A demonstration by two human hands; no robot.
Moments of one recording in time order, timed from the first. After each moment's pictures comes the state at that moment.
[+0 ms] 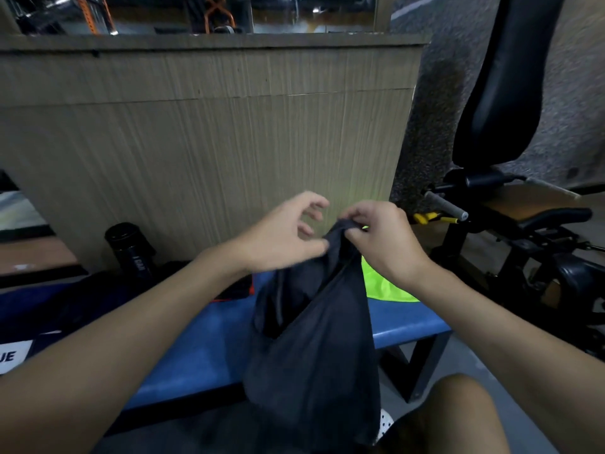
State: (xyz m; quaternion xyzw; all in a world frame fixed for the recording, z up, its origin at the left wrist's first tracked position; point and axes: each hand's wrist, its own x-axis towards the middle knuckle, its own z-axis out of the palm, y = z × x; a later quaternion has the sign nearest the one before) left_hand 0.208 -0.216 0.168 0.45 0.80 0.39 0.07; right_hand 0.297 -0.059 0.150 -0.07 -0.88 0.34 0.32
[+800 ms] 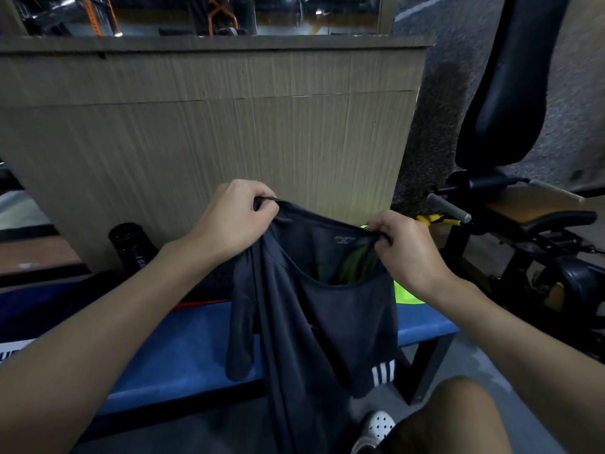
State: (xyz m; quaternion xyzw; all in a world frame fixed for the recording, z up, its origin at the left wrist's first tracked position) left_hand 0.185 -0.252 0.186 0.35 0.85 0.35 -0.15; right_hand 0.305 -0.028 0.126 -0.12 -0.90 0.26 0.32
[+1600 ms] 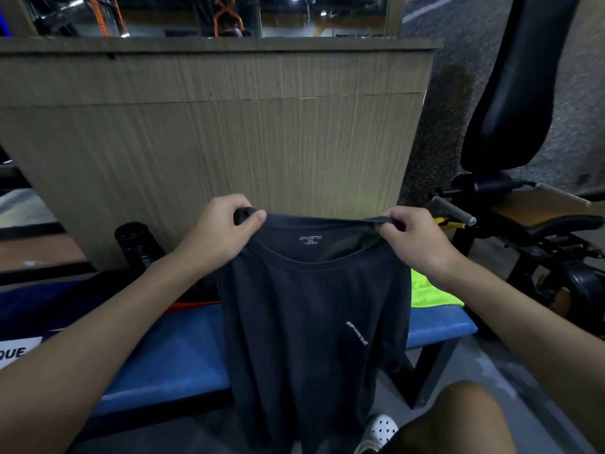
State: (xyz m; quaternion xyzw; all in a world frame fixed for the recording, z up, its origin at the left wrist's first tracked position) left_hand 0.162 -0.277 0.159 0.32 0.84 0.41 -0.13; right_hand 0.292 -0.014 0.135 -0.11 -0.86 0.42 0.28
